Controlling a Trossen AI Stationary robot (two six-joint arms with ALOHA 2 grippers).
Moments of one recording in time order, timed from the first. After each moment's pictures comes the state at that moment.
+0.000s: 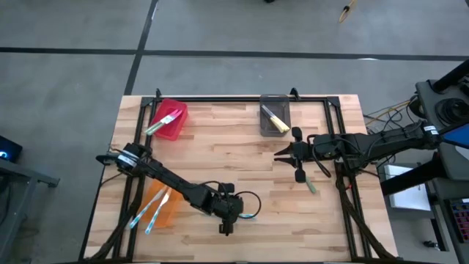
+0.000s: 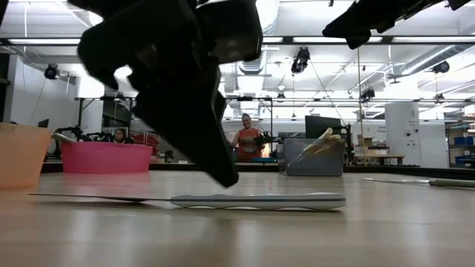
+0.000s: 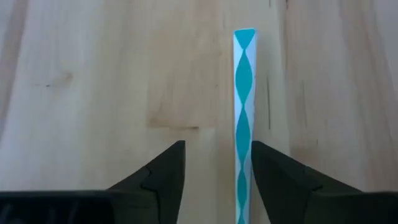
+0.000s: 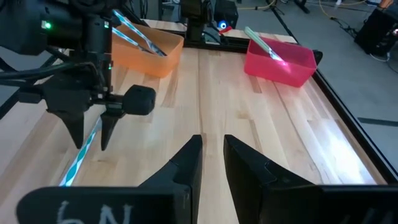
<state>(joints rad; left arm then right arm) -0.44 2.01 1.28 -0.28 -0.21 -0.40 0.13 0.92 0.68 -0.14 0.13 -0.05</state>
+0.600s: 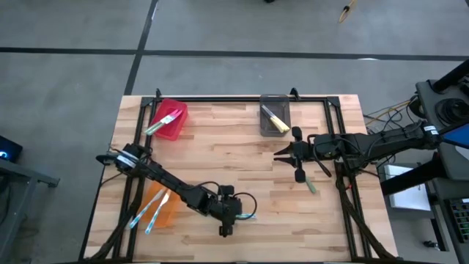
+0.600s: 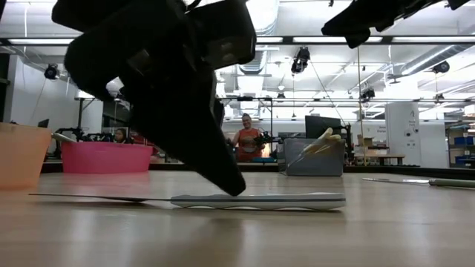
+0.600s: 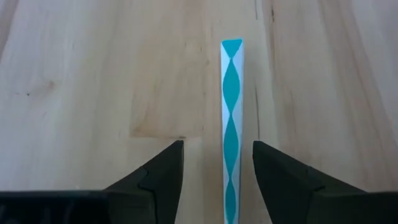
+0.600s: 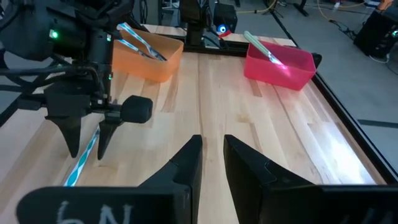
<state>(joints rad) -0.46 2.02 1.19 -0.10 -0.23 -0.40 0.13 0.92 0.68 -0.12 0.13 -0.04</state>
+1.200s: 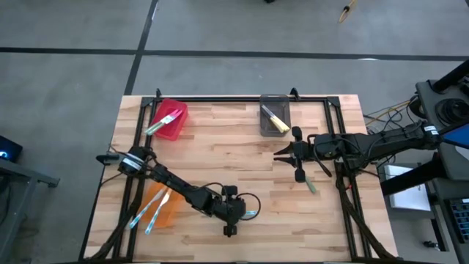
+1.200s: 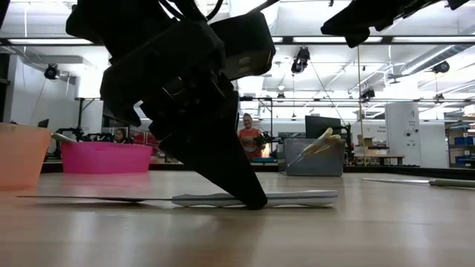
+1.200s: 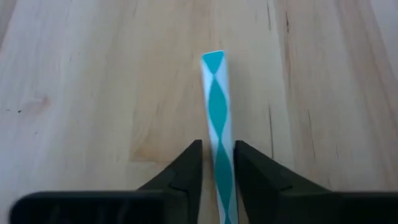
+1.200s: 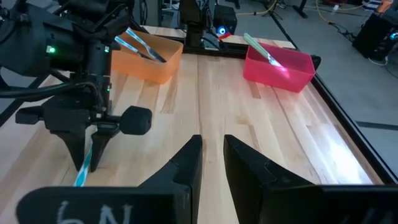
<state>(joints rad) -0.45 2.09 1.24 -0.10 -0.23 -0.41 0.13 0.92 0.68 -0.11 0.13 -0.05</state>
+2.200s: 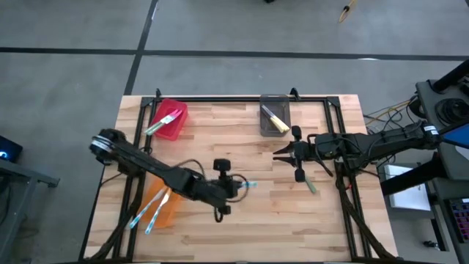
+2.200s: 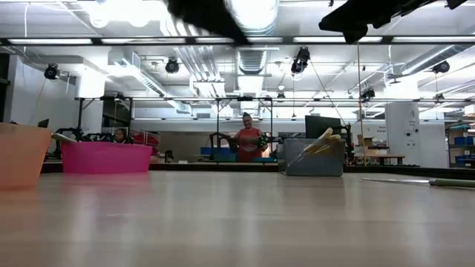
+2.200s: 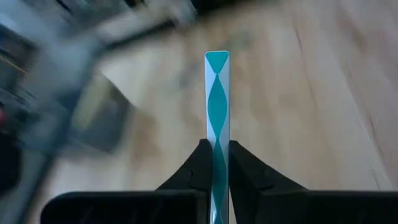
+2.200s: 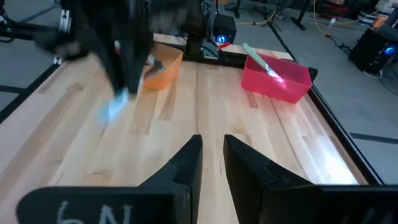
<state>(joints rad) -0.41 1.69 1.23 -0.24 -0.60 0.01 0.13 0.92 0.68 -0.08 0.13 -0.09</state>
